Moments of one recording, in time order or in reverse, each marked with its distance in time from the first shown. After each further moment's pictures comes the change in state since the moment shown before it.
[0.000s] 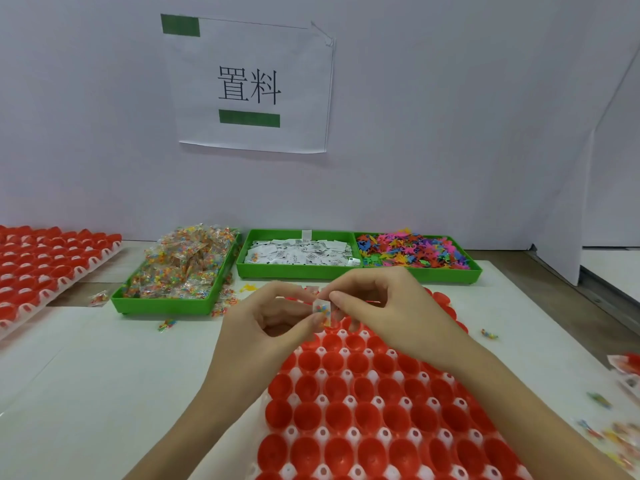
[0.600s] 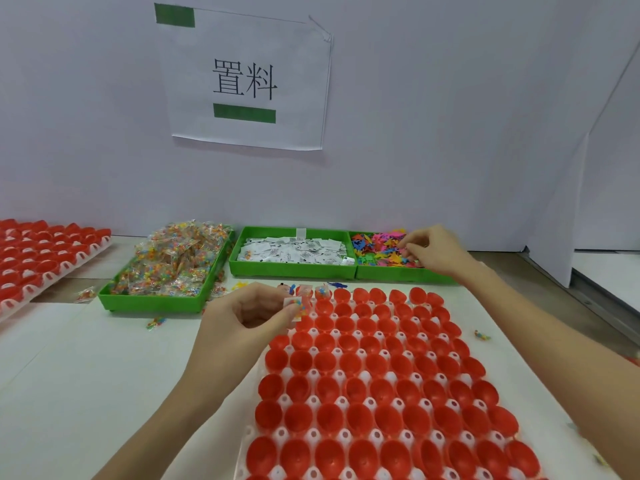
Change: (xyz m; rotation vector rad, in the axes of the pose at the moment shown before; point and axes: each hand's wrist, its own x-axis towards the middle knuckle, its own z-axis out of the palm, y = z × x) left_hand 0.007 -0.005 -0.011 0.041 0.095 -0.070; right_hand 0.083 0.125 -0.103 -0.346 0.207 0.464
